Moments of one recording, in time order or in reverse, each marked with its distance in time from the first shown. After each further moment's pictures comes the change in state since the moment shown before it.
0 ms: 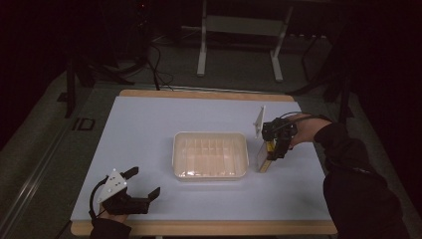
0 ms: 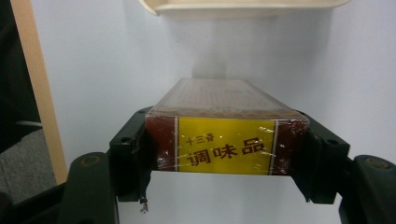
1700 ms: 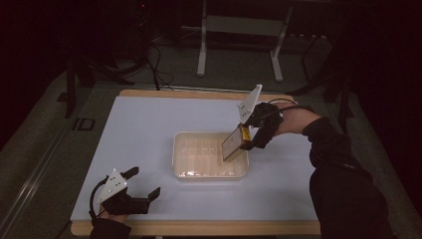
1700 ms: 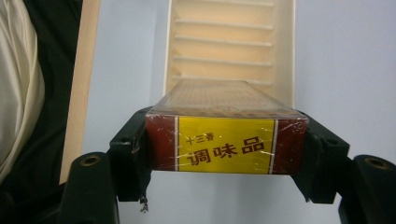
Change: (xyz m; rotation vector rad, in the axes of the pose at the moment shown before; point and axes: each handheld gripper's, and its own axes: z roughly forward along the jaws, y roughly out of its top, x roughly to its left) left arm 0.000 0.001 0.000 -0.003 -0.003 0.001; right arm 0.012 0.053 -0.060 -0.374 -0.033 -0.110
